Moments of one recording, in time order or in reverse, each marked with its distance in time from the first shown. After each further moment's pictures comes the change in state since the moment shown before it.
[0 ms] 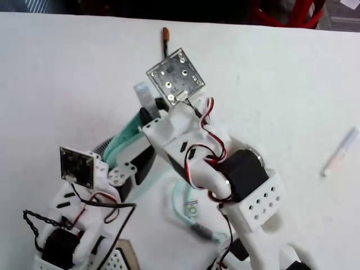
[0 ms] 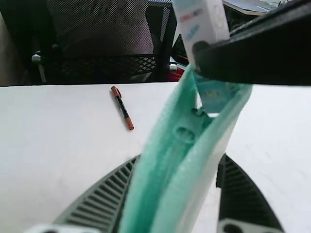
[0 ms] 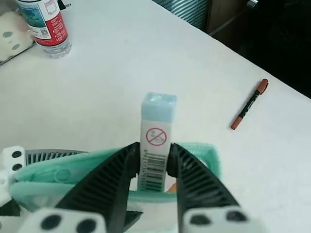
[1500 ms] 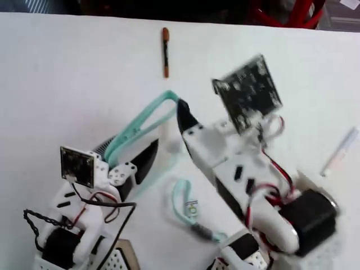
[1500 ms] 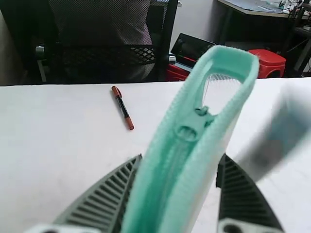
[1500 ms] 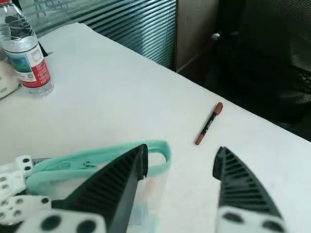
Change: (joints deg) left arm 0.1 0.0 0.1 -0.2 -0.1; right arm 6.8 -7.2 -18.1 18.0 0.2
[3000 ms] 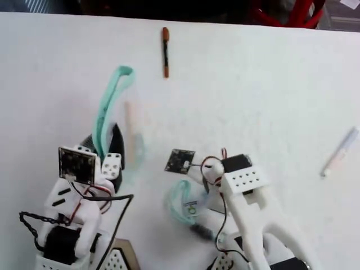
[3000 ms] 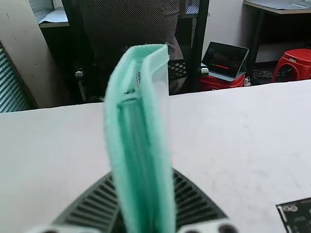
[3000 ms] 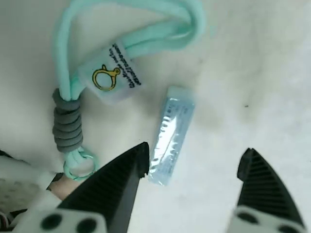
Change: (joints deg) left arm -7.6 0.4 1.7 -4.9 -8.4; right arm 13.3 11.4 68.6 -13.8 49.8
